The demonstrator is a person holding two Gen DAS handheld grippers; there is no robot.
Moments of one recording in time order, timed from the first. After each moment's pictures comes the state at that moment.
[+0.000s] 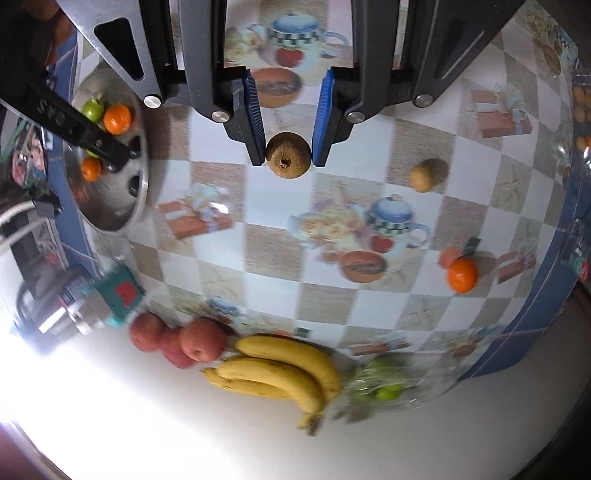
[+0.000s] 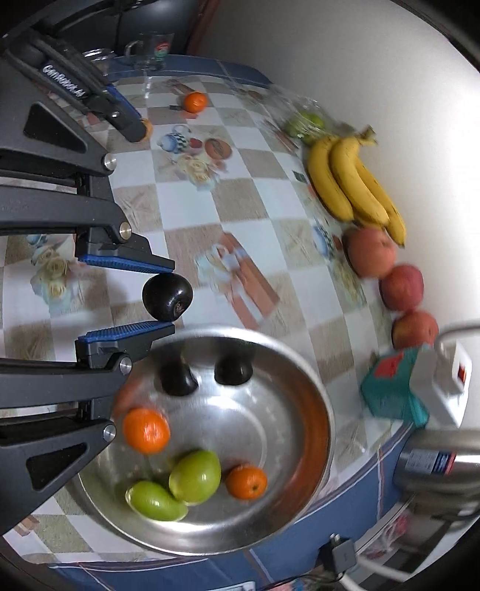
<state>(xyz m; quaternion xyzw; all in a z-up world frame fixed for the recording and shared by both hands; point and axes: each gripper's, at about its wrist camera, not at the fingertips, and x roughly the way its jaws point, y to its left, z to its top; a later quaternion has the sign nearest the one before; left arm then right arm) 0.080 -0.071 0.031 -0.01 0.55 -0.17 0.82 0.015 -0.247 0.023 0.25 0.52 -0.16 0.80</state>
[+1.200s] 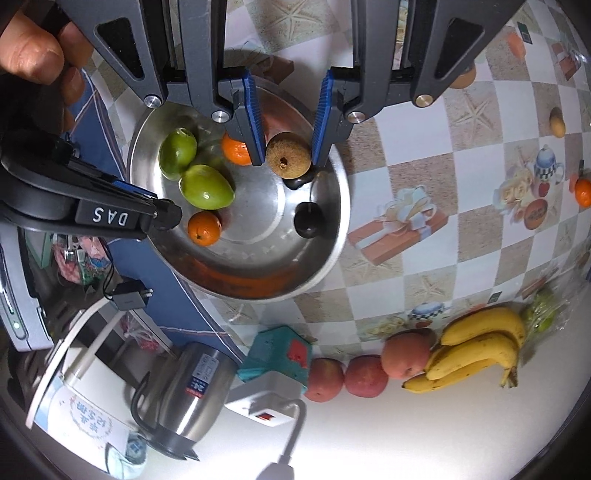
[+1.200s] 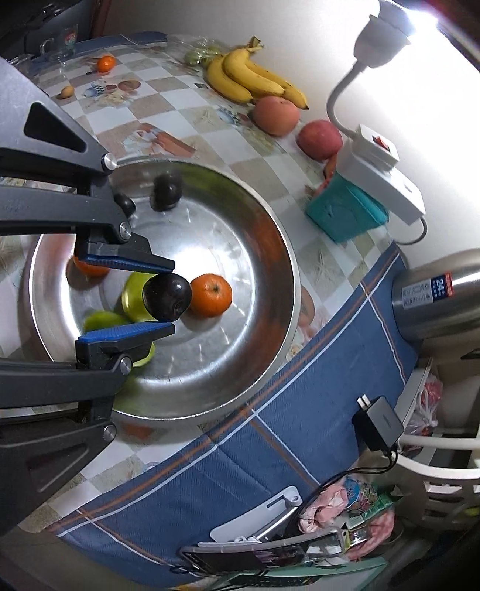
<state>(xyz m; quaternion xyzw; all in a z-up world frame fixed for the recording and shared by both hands) 0.014 -0.226 0.022 0.08 0.51 -0.34 0.78 -0.053 -0.367 0.023 0.31 0.47 -0.31 0.76</state>
